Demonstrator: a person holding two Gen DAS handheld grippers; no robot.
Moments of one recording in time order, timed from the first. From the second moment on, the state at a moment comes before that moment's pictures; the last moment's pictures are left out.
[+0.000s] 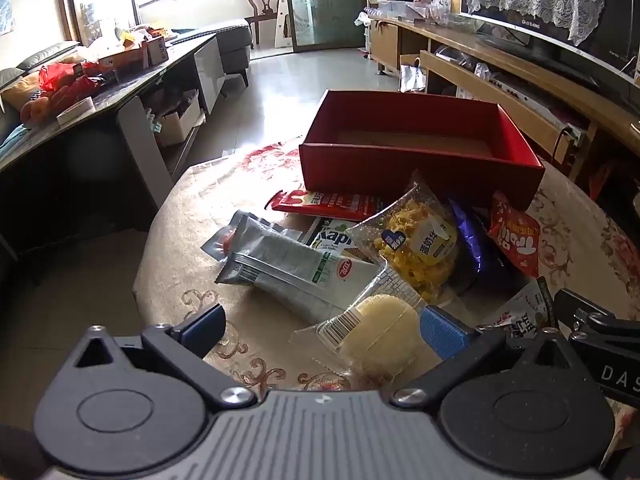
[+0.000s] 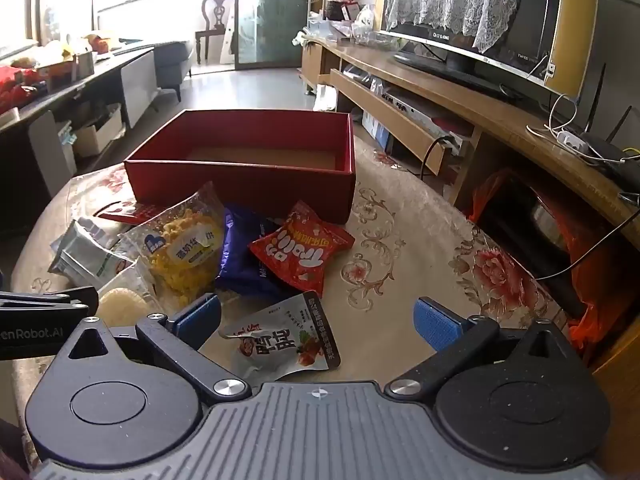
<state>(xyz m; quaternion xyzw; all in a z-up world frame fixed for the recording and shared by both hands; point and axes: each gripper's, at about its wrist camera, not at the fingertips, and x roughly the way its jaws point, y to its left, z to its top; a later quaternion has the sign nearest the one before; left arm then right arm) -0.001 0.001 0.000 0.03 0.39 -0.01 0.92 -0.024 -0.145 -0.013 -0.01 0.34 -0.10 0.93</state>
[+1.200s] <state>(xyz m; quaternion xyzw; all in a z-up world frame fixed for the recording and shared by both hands) 0.007 -0.005 -0.024 0.05 0.45 -0.02 0.89 -0.017 -0.142 -0.028 -0.04 0.39 -0.10 0.91</state>
